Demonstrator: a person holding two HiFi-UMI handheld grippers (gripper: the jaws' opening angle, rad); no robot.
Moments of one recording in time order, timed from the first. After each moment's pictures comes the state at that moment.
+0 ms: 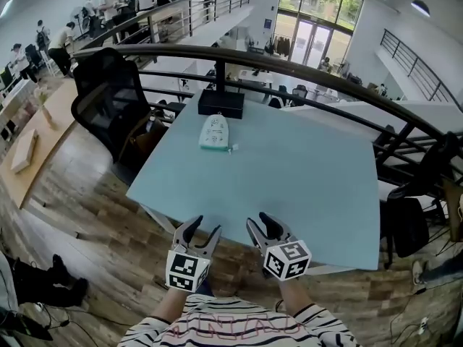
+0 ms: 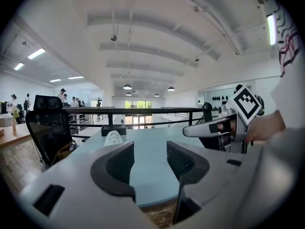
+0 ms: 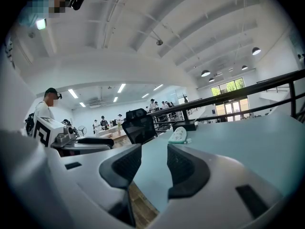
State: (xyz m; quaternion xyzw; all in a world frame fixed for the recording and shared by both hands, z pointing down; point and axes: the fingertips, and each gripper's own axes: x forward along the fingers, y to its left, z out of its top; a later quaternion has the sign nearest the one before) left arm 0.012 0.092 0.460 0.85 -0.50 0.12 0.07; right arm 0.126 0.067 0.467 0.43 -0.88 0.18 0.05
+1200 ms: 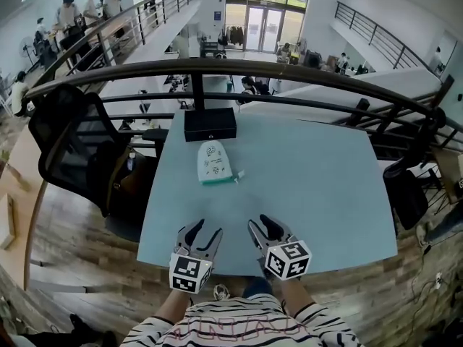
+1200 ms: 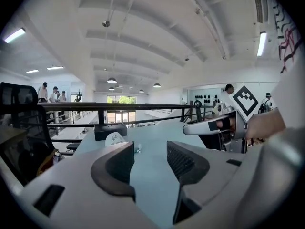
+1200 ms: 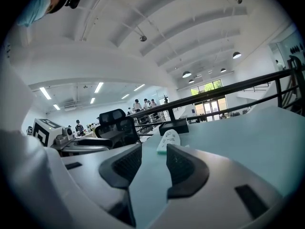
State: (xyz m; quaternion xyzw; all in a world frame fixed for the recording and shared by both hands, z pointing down) left arm -0.087 -0.098 0.487 0.90 -0.39 0.15 0.07; right arm 0.034 -0.096 0.492 0.54 -0.82 0.21 0.04
